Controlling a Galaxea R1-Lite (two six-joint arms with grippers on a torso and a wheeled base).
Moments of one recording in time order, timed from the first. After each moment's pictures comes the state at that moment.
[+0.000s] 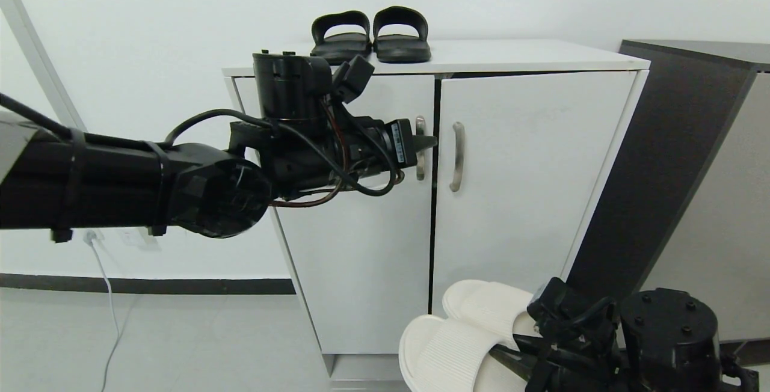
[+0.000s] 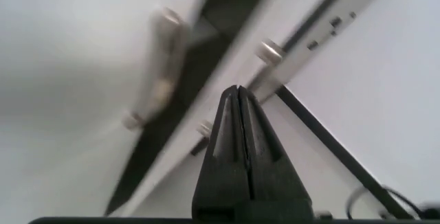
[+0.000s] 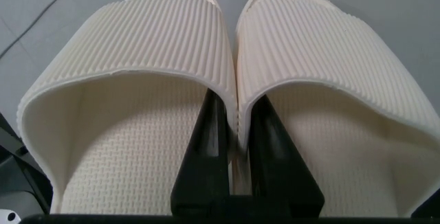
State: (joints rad) left arm -0.55 1.86 -1.34 -0.45 -0.35 -0.39; right arm 0.83 1.70 -0.30 -1.01 -0.01 -0.03
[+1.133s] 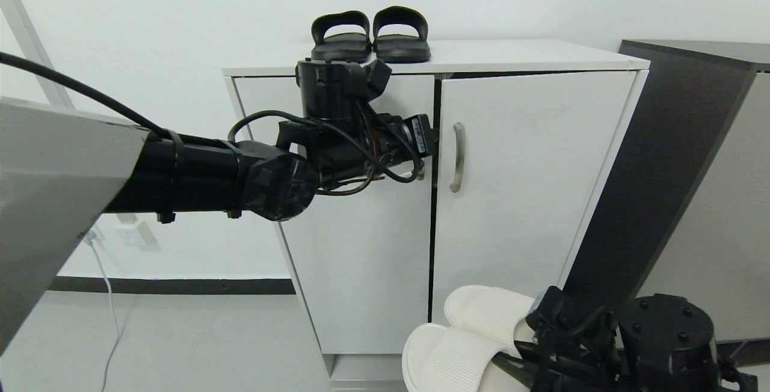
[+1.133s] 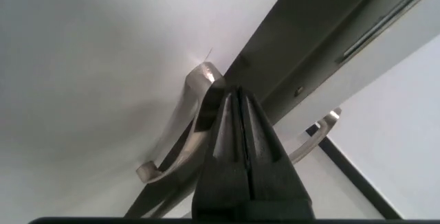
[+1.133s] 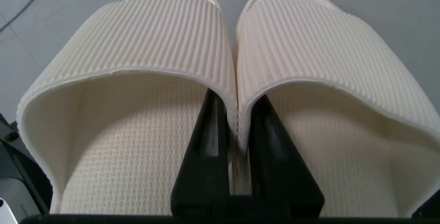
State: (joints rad) left arm -0.55 2.01 -1.51 -0.44 -0.26 -0.41; right arm 0.83 1.71 -0.28 -1.01 -0.01 -0.07
